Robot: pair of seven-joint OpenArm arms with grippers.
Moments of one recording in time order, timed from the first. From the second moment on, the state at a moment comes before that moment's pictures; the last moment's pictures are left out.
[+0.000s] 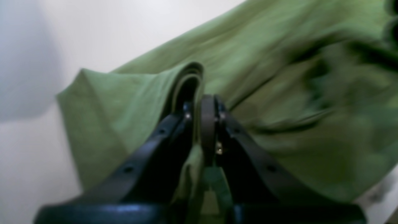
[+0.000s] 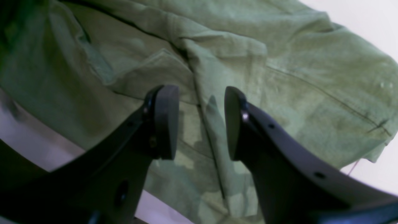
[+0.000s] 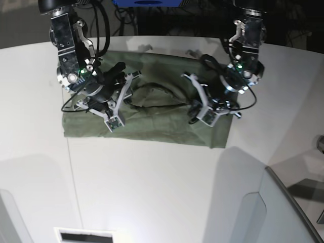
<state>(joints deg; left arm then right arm) 11.1 -7.6 0.5 87.7 7.1 -30.3 17.3 -9.5 1.5 -11.2 94.4 0.4 16.7 -48.5</state>
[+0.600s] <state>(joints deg) 3.8 -4.2 2.5 77.5 7.6 -29.9 17.7 -9.2 1.5 -11.2 94.4 0.4 16.7 -48.5</state>
